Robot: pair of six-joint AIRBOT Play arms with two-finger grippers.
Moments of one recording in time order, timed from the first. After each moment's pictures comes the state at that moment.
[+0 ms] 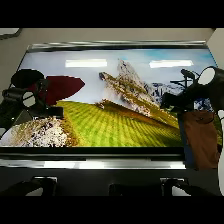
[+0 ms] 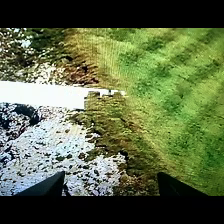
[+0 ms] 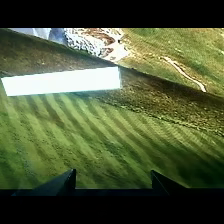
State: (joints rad) left arm -0.18 -1.21 1.16 1.66 -1.31 -1.78; right arm -0.06 -1.35 1.42 -1.35 1.49 1.70
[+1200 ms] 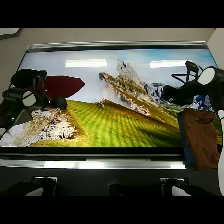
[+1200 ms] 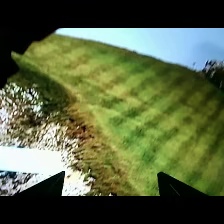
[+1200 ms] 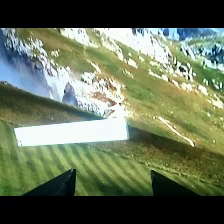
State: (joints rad) left arm -0.18 -1.22 1.16 1.60 -1.01 -1.84; right arm -0.06 -1.35 1.42 -1.35 1.25 1.71
